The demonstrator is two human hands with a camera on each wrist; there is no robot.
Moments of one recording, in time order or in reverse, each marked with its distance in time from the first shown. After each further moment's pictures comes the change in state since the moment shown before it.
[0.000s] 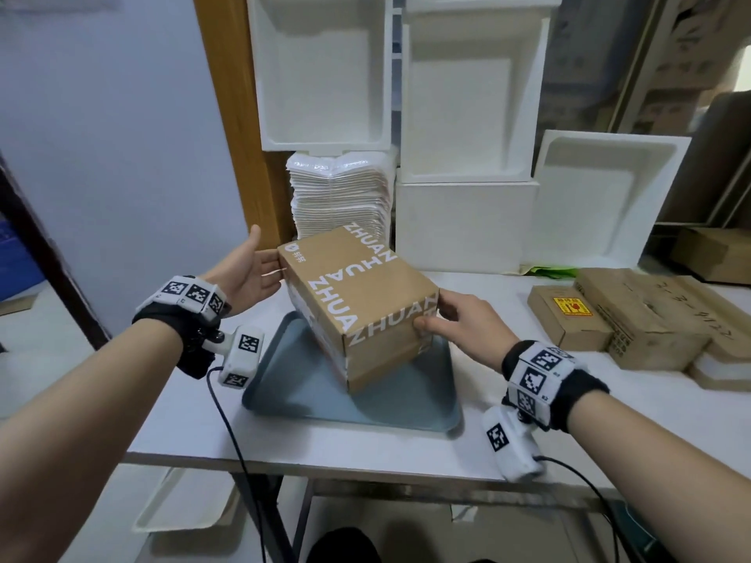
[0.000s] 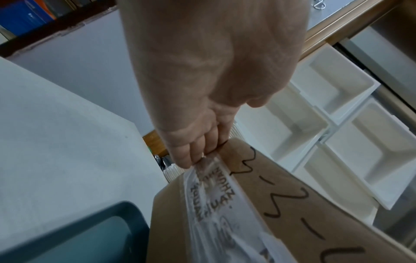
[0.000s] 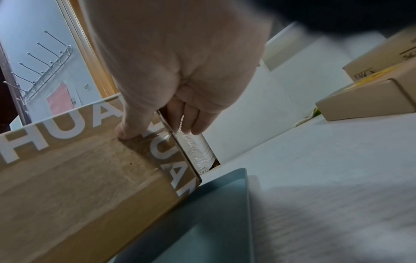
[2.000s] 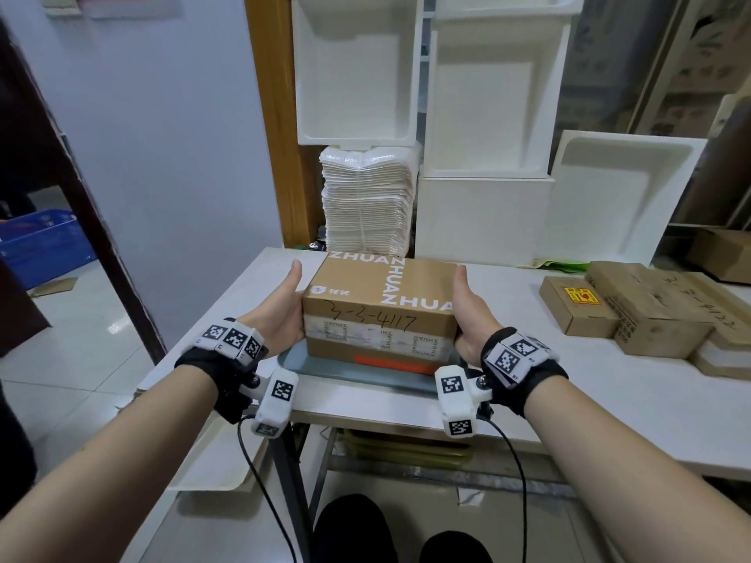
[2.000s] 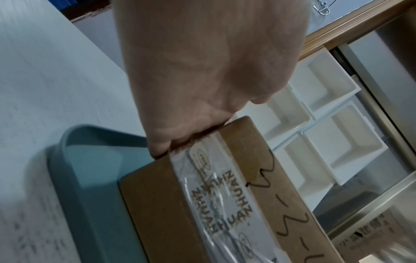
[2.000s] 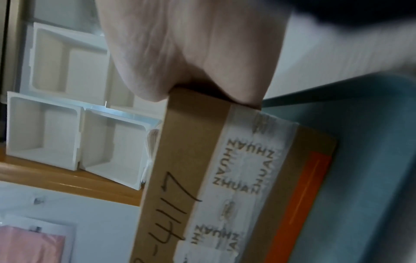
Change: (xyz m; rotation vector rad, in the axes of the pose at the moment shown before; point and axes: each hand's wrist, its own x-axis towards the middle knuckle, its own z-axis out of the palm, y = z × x) left_hand -0.089 -0.067 0.025 0.025 -0.196 -0.105; right_hand -0.017 -0.048 0.035 0.863 0.157 0.642
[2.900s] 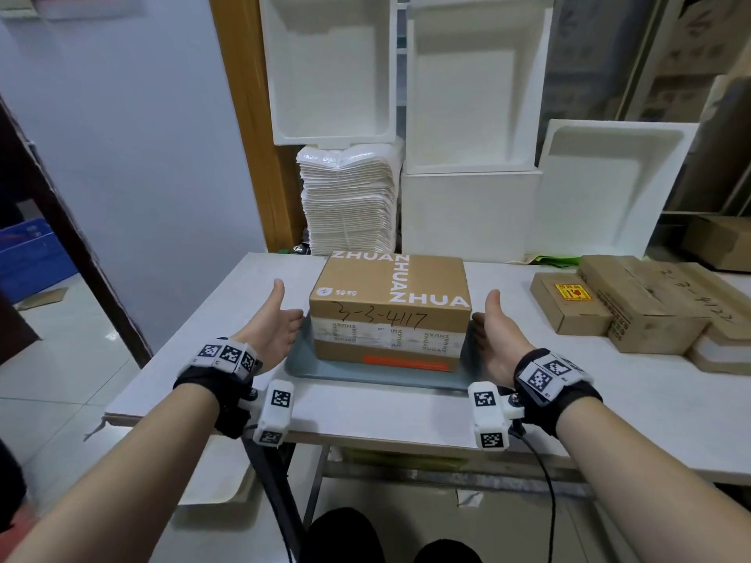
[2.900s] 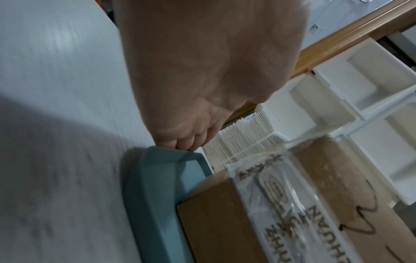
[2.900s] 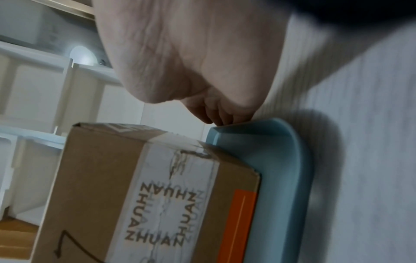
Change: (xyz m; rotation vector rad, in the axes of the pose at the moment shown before) left_hand 0.046 -0.020 -0.013 -0.005 0.185 -0.111; right_hand 0.025 0.017 -0.070 0.071 0.056 0.131
